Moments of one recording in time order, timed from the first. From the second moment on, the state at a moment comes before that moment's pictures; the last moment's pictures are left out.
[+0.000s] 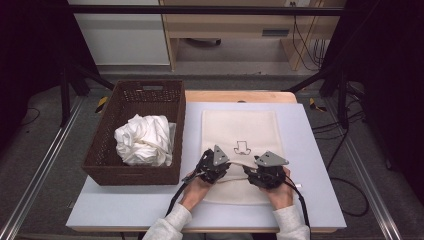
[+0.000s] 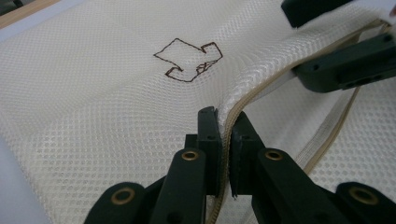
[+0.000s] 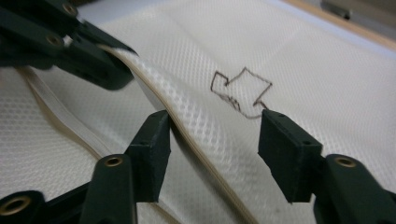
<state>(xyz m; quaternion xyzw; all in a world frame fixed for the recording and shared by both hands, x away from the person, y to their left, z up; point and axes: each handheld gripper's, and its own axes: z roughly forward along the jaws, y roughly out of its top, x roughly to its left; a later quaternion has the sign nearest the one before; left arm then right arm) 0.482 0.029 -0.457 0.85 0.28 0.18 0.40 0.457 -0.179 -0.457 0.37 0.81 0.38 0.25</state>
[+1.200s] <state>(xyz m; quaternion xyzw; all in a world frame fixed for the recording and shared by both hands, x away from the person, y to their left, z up) 0.408 0.063 -0.478 0.87 0.26 0.12 0.40 0.459 -0.175 -0.439 0.37 0.80 0.42 0.24</state>
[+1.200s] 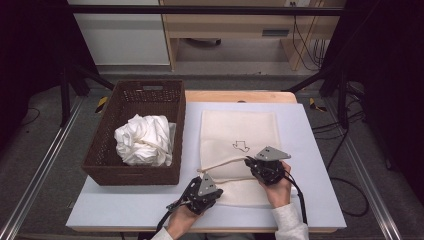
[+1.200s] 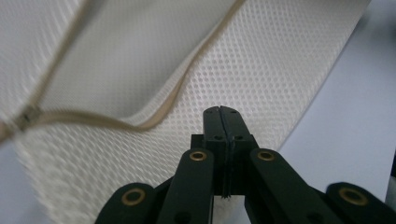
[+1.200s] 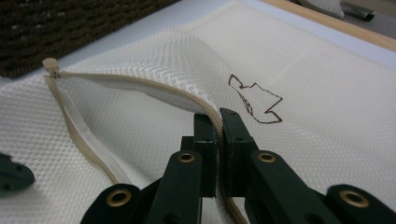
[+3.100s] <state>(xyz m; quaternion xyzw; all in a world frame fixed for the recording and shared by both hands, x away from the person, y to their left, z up) 0.529 0.238 -0.344 0.77 0.42 0.30 0.38 0.456 -0.179 -0.423 0.39 0.75 0.47 0.25</state>
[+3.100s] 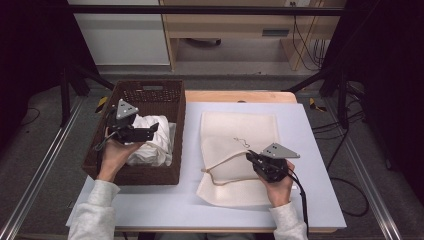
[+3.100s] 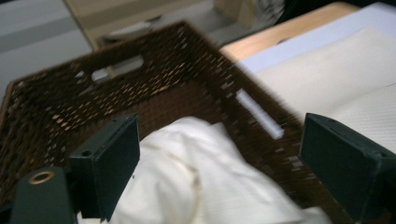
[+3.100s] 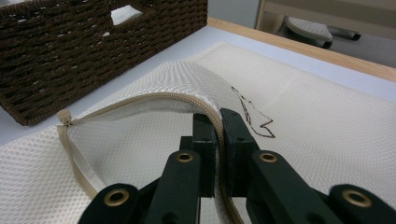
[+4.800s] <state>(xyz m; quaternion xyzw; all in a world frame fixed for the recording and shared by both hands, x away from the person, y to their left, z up) 0.569 0.229 -0.416 0.84 0.48 0.16 0.18 0.461 -0.182 -0.429 0.40 0.76 0.46 0.22</state>
